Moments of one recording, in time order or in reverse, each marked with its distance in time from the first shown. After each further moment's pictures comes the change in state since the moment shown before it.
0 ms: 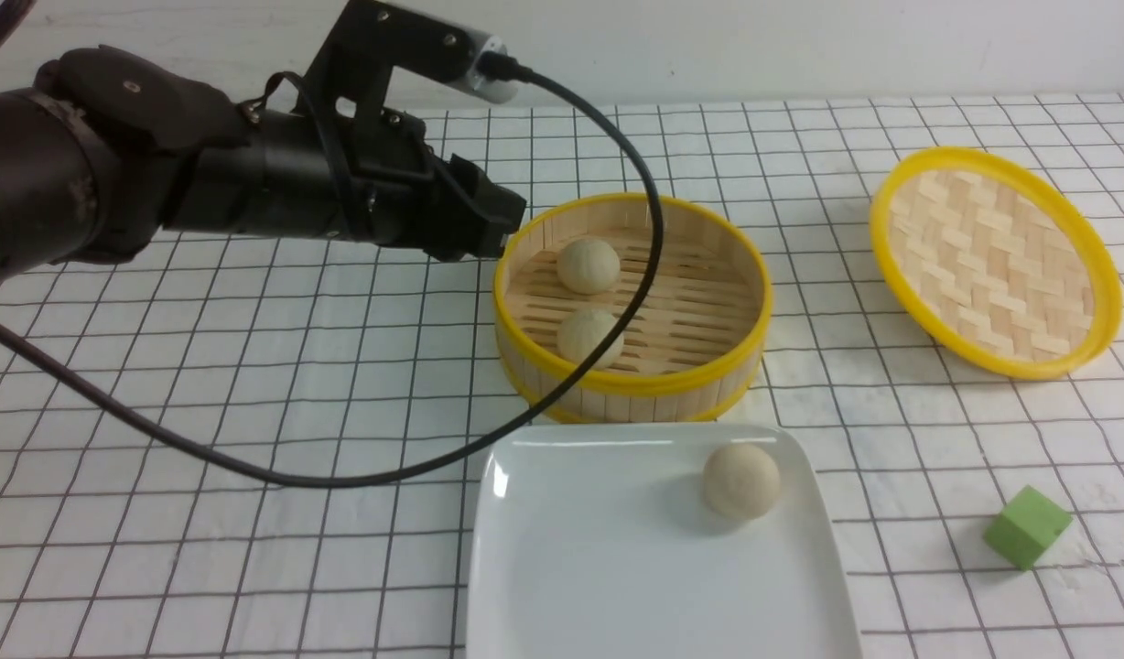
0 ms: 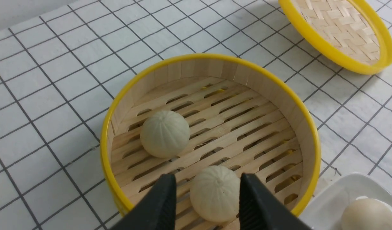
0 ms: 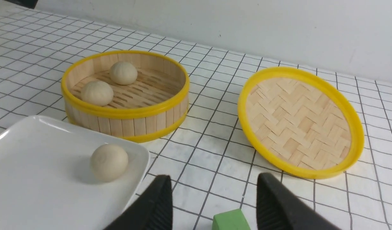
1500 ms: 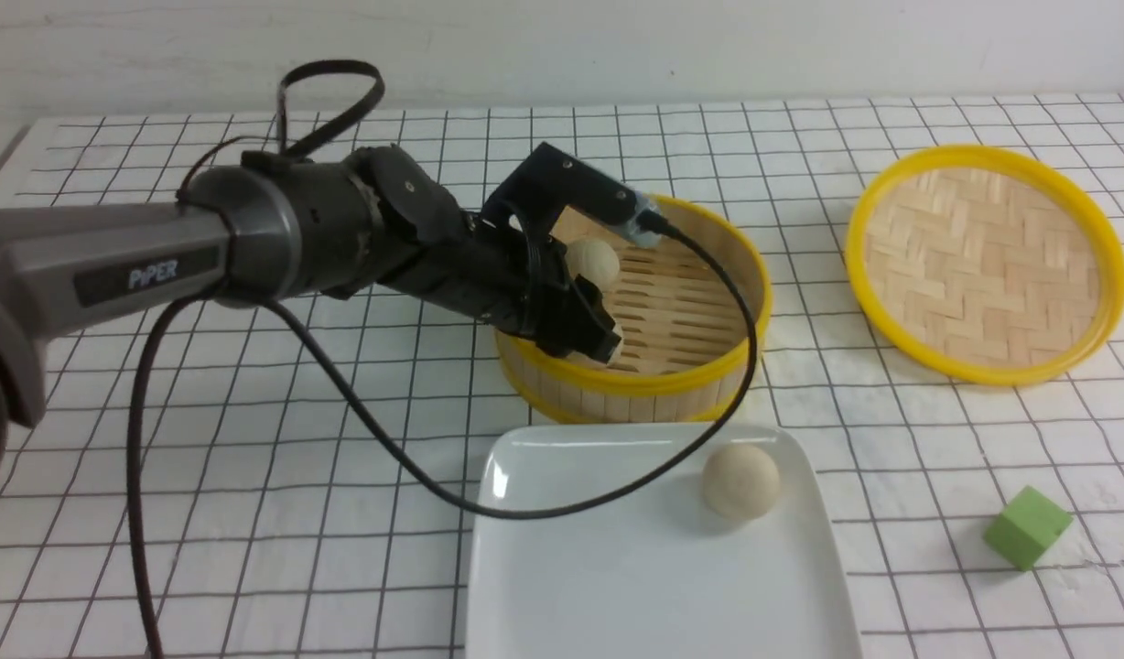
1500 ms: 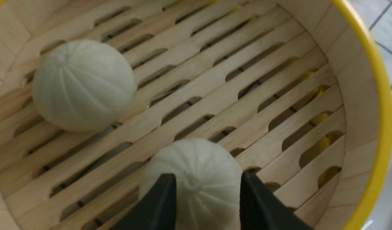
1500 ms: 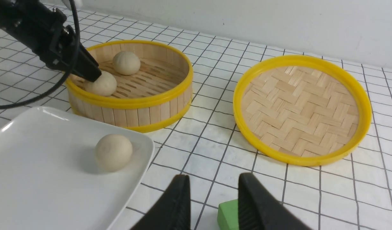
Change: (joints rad) right arm 0.000 0.000 0.000 0.019 0.030 0.000; left arm -0.150 0.386 -0.186 0.272 -0.048 -0.186
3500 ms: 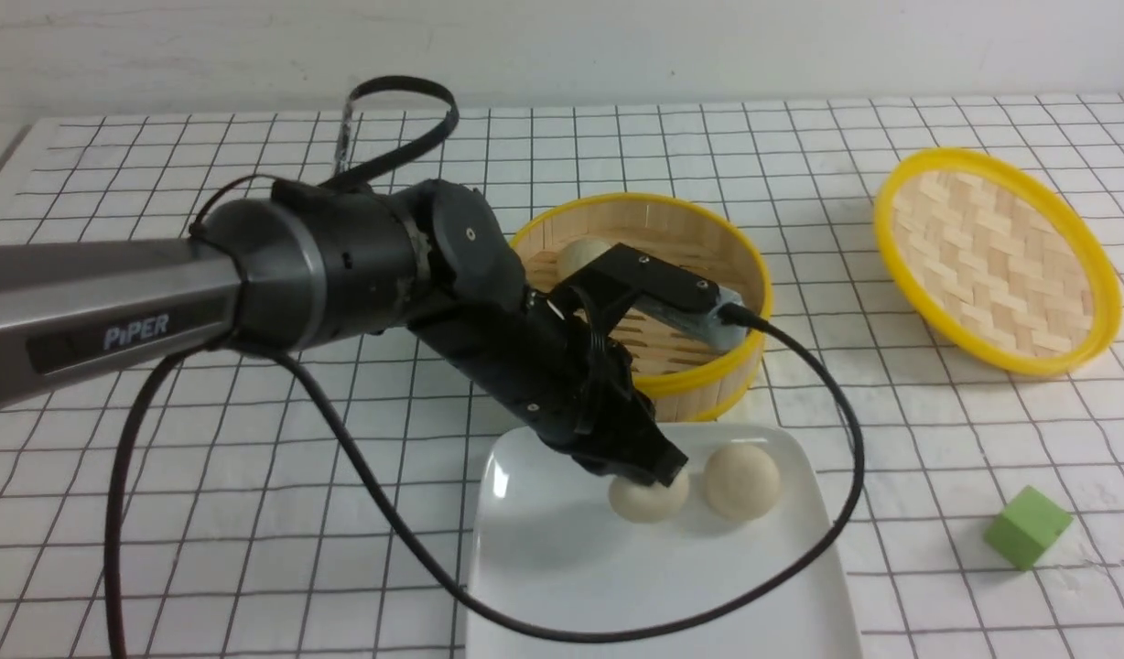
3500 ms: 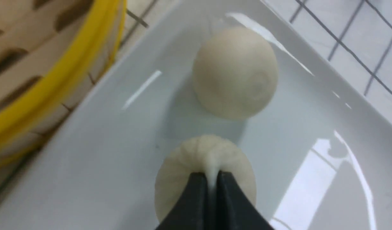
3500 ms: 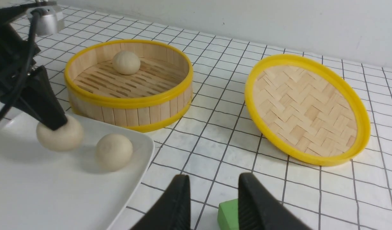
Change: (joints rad) right arm 0.000 0.000 0.000 0.000 0.002 0.001; left arm -0.148 -0.124 0.099 0.145 0.255 -0.304
